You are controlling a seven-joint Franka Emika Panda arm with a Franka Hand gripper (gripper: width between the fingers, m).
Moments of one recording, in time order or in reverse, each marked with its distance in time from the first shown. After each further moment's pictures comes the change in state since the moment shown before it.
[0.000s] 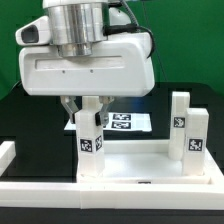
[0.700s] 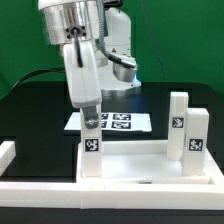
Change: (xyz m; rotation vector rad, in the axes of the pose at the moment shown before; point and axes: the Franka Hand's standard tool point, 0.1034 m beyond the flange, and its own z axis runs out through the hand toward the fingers) arm -0.002 -0.006 0.000 0.051 -0.047 0.810
